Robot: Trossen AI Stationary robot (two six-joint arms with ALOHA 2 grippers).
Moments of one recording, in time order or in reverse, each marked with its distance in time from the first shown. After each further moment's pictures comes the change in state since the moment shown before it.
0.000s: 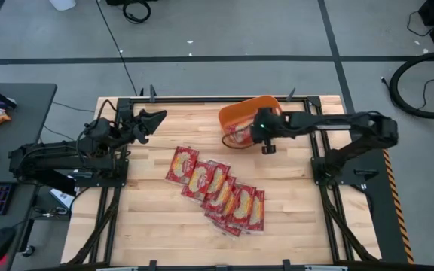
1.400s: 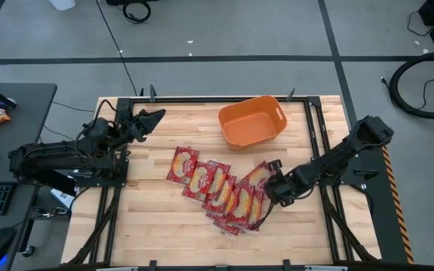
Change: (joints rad) left arm 0.000 0.000 0.000 0.040 0.000 -0.054; right arm 0.773 0.110 -0.247 -0.010 0.058 0.641
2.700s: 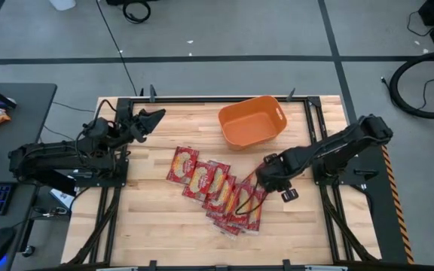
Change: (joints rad) left arm 0.000 0.000 0.000 -0.003 0.000 0.016; right arm -0.186 -0.013 0.324 -0.433 -0.334 -0.185
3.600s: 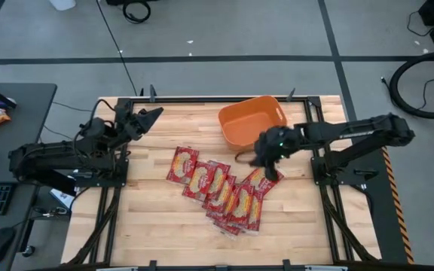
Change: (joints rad) left arm -0.001 0.000 0.000 0.070 0.012 -0.068; right arm -0.238 -0.289 0.001 0.432 -0.187 0.248
